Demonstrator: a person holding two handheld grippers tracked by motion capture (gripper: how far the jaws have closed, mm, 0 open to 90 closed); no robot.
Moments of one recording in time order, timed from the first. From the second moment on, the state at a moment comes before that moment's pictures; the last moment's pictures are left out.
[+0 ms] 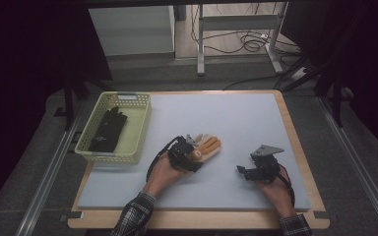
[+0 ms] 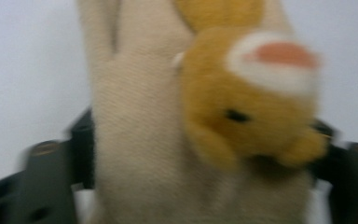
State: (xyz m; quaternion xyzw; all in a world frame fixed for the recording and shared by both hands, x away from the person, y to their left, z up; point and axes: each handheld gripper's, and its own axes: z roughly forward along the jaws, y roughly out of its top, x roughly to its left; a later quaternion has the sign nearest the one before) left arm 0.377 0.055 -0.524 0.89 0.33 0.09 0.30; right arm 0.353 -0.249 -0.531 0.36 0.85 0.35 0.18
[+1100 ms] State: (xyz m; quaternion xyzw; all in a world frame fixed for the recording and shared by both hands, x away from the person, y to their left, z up) left arm 0.383 0.079 -0.451 0.87 0.35 0.13 0.32; right arm 0.354 -0.249 -0.531 0.36 0.85 0.36 0.18
